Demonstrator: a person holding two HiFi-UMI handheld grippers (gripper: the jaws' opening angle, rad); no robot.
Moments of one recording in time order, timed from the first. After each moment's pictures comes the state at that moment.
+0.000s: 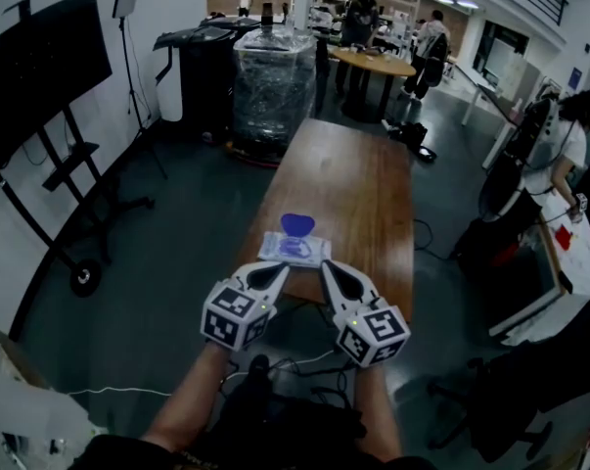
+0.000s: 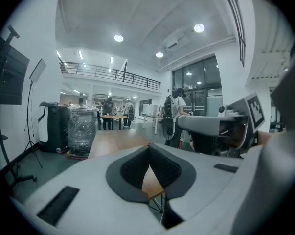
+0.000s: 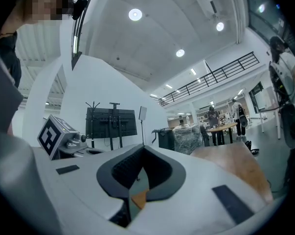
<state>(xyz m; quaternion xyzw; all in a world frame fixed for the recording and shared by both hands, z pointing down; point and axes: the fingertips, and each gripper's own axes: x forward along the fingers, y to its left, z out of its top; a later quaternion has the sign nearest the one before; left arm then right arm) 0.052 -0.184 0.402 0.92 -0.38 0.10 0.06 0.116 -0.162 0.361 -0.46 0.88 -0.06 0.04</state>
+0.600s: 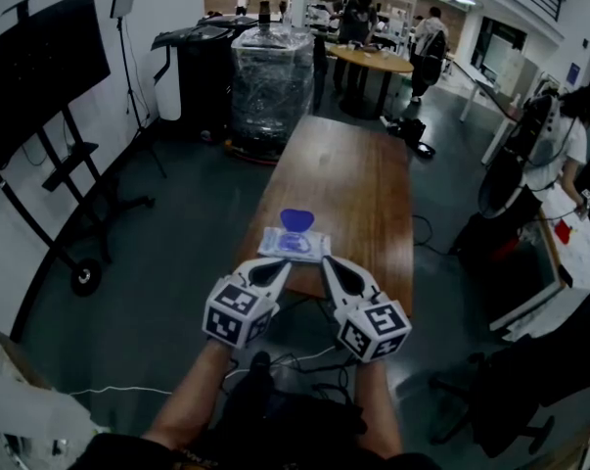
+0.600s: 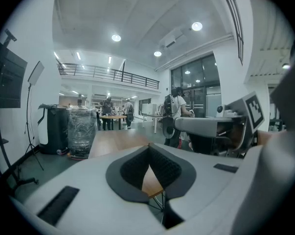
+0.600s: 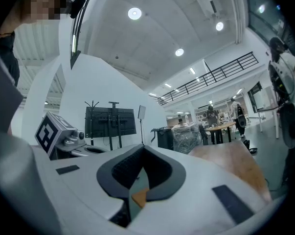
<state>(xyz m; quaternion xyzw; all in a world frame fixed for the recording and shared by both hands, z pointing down) 0.055 -0.177 0.398 0.92 -0.38 0.11 0.05 0.117 -0.158 0.366 -0.47 0.88 -0.06 0.03</state>
